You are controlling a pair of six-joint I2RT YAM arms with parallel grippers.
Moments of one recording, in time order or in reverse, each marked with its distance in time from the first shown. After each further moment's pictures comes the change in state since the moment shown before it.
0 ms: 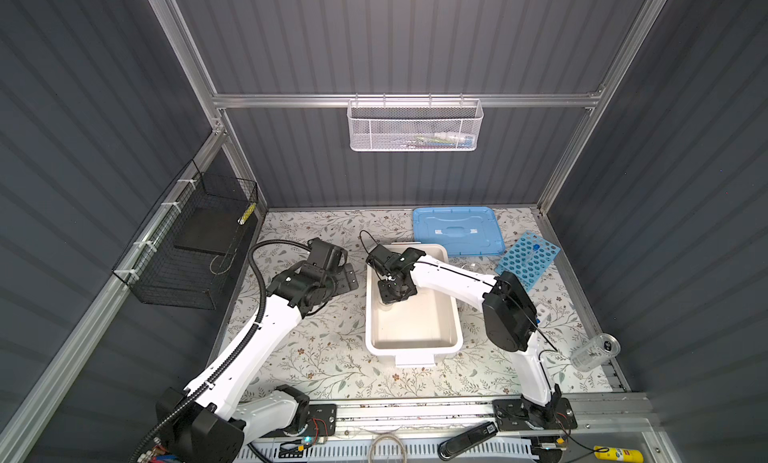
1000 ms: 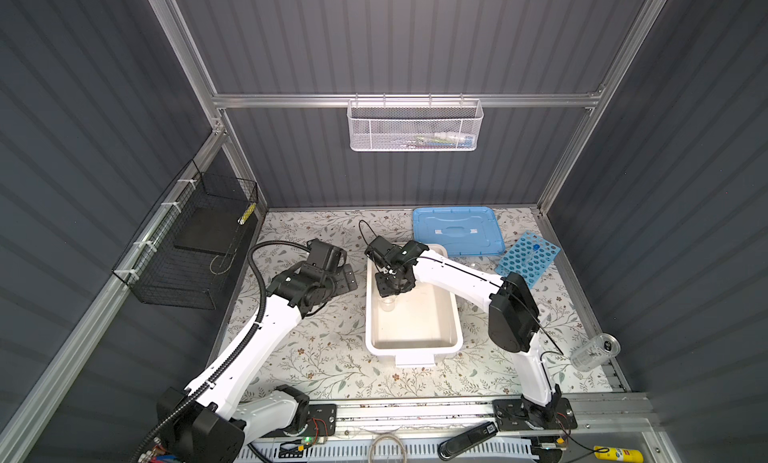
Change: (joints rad) left arm 0.006 0.000 -0.010 0.000 0.000 0.000; right arm -0.001 -0.023 0.084 -0.038 0.009 -0.016
